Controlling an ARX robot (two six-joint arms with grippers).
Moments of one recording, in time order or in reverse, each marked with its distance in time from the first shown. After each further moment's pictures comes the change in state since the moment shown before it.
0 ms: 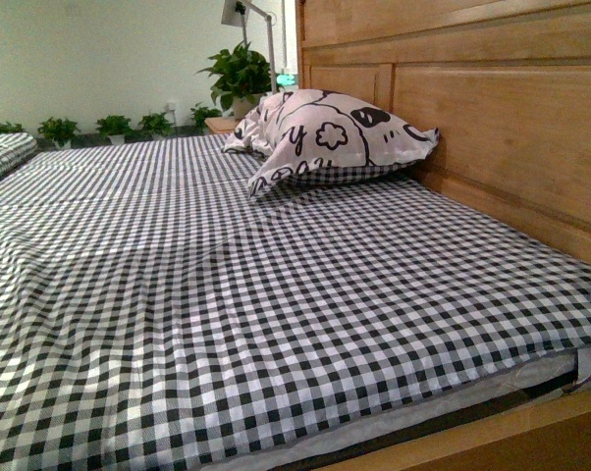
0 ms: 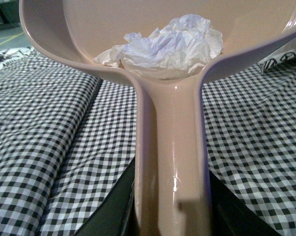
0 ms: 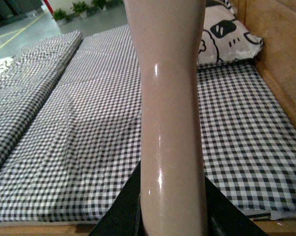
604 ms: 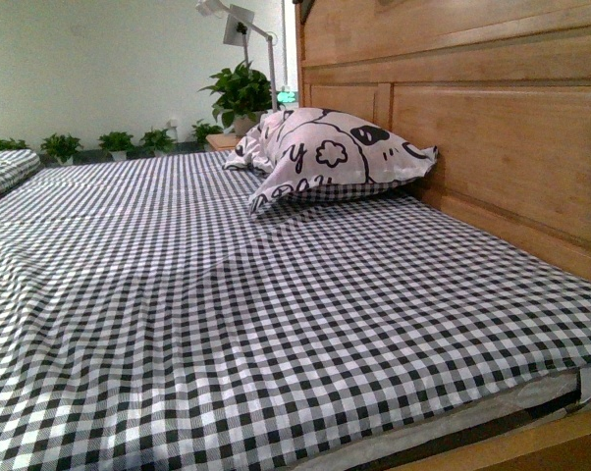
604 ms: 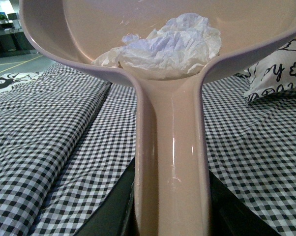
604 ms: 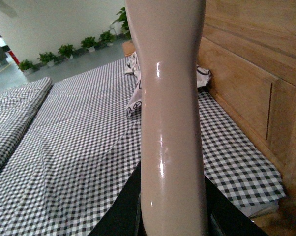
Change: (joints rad) left arm -0.476 -0.129 -0.072 0.103 -0.475 0.036; right arm 0.102 -0.228 -0.131 0.032 0.323 0.076
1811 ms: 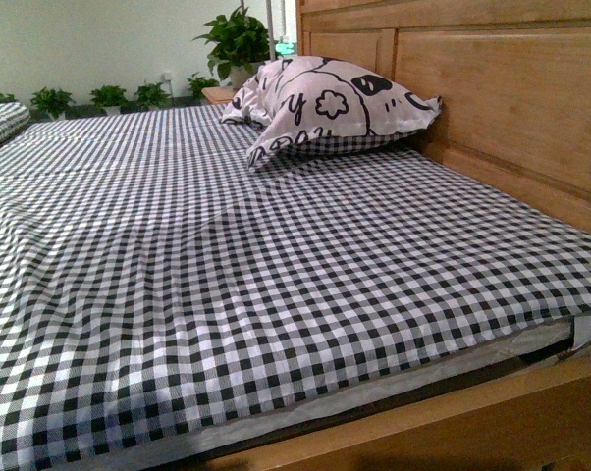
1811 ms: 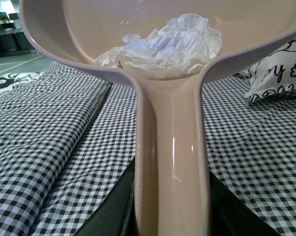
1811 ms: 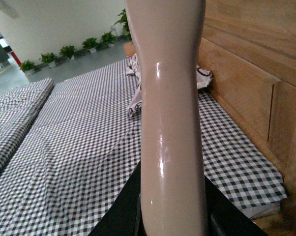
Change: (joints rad) left arm 0.000 -0.003 0.000 0.002 -0.002 0.000; right arm 0.001 0.000 0.000 0.003 0.000 0.000
